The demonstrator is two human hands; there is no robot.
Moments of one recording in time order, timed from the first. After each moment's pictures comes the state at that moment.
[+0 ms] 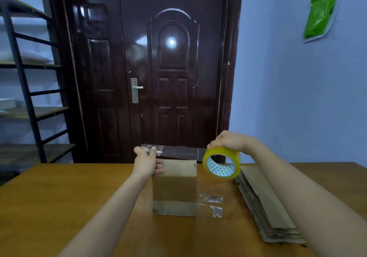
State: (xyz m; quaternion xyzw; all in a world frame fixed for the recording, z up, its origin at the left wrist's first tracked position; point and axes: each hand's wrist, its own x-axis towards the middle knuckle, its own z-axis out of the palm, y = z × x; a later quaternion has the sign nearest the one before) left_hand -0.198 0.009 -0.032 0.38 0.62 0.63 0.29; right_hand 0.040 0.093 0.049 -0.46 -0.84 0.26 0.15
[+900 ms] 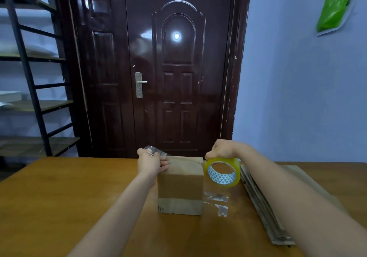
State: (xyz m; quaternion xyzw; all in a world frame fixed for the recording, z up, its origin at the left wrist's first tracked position) left_hand -0.200 0.021 -0.047 0.29 0.62 0.66 0.30; right_hand 0.007 0.116 0.012 -0.52 -0.83 0.19 0.04
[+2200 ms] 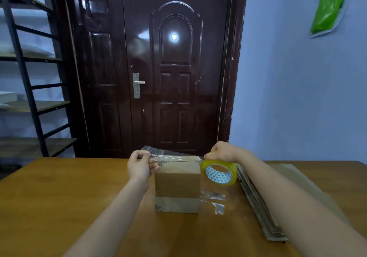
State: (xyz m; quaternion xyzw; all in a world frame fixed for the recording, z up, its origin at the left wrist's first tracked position) left_hand -0.200 -0.005 -0.050 0.22 0.54 0.75 0.33; right_hand 0.020 0.108 0.000 -0.49 -0.84 0.22 0.09
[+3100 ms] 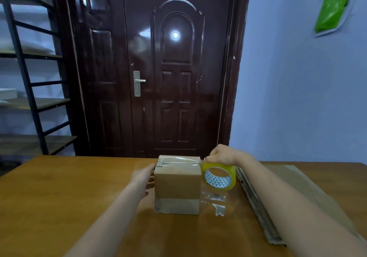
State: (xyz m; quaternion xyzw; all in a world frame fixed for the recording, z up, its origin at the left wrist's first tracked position) left_hand -0.204 -0.002 -0.071 0.22 0.68 0.55 0.43; right_hand 0.020 0.122 -0.014 -0.48 -0.84 0.23 0.09
